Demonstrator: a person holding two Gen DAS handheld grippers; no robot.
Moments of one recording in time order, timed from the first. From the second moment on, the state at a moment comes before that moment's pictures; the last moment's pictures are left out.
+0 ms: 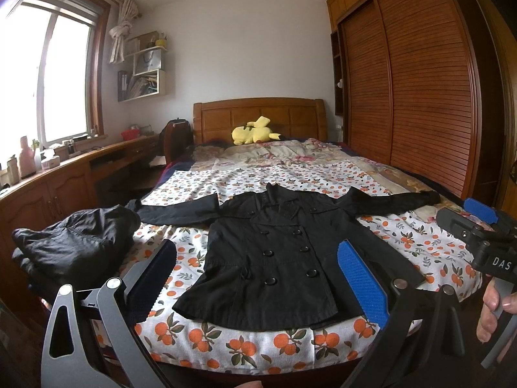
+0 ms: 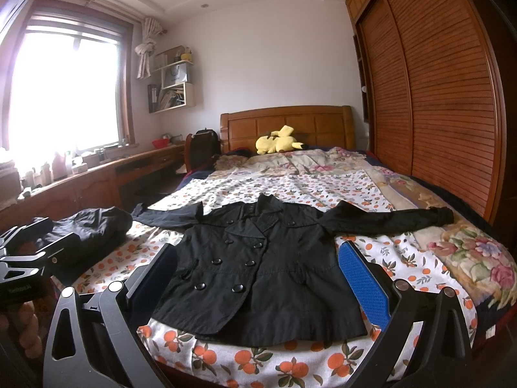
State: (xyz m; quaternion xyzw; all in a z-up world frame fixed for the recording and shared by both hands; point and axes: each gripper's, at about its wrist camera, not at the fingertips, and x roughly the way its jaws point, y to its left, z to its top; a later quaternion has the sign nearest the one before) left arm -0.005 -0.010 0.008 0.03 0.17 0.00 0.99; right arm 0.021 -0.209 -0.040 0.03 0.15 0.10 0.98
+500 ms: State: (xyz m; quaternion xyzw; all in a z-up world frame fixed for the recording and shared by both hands) left arm -0.005 -0.009 0.008 0.03 0.17 0.00 0.99; right arm 0.021 -0.209 -0.041 0.03 0.15 0.10 0.98
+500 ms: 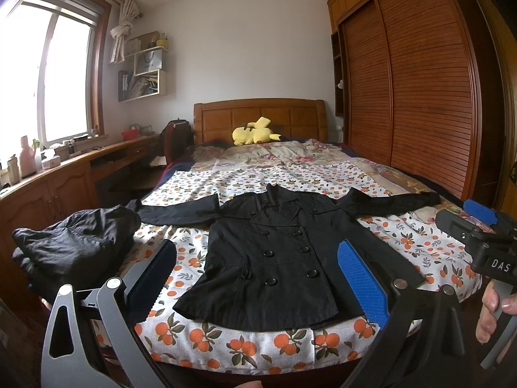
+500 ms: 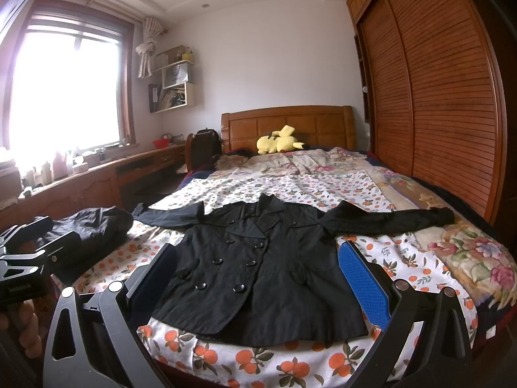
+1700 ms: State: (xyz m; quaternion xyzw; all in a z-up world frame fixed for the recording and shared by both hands) left arm 0.077 0.047 -0.081 0.02 0.25 -0.01 0.97; right arm 0.092 -0.187 -0.089 0.01 0.20 0.11 0.97
